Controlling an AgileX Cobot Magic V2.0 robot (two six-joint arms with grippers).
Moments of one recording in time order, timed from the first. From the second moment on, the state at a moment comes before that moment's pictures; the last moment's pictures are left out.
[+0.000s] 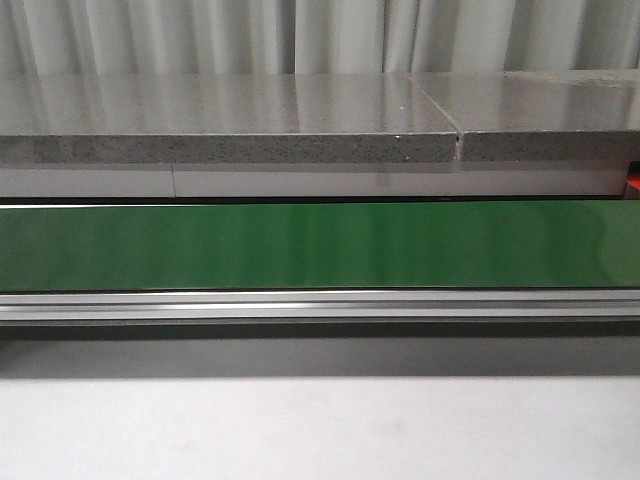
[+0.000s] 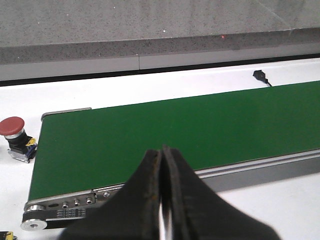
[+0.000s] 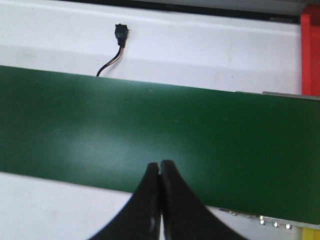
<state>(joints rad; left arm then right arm) -0.10 0.35 -0.54 -0.20 0.65 0.20 0.20 1.08 -1.07 -0.02 0.84 0.12</state>
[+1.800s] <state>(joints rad) 0.27 0.98 -0.83 -0.11 0.69 0.01 0.23 0.46 -0.67 -0.02 0.76 0.12</state>
